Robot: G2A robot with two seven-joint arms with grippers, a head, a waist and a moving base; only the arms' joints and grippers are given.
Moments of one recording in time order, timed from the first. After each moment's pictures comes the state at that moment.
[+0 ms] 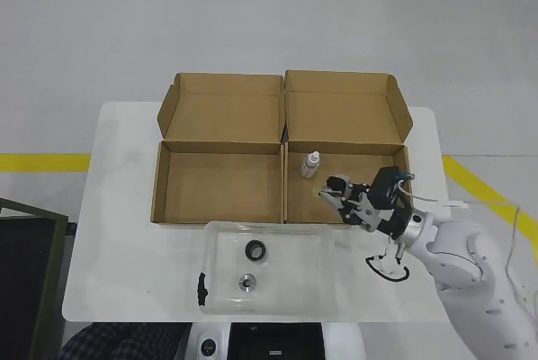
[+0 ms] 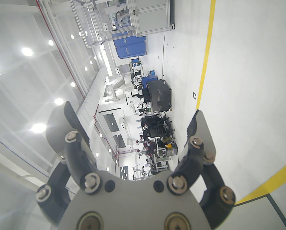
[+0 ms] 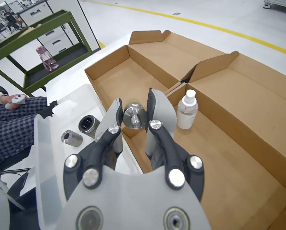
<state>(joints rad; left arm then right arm) -0.01 -0.37 -0.75 -1.25 2.03 -0.40 0.22 -1.38 -1.02 1.38 -1.96 -0.80 -0.61 0.42</state>
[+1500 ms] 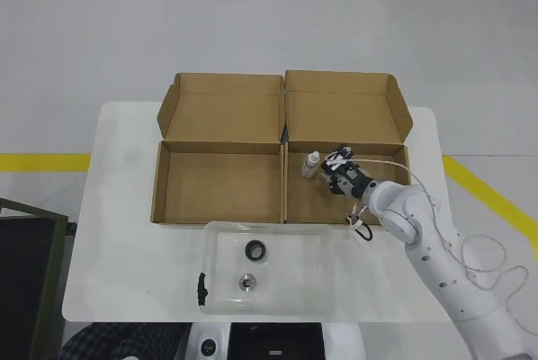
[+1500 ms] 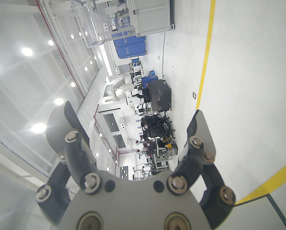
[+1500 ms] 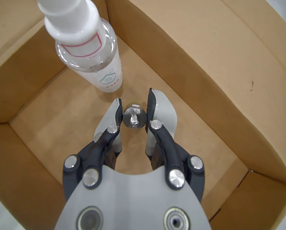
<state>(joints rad) -0.01 -0.37 -0.75 -1.25 2.03 -0.40 0.22 -1.02 -1.10 1.07 -1.55 -1.20 -0.34 0.55</state>
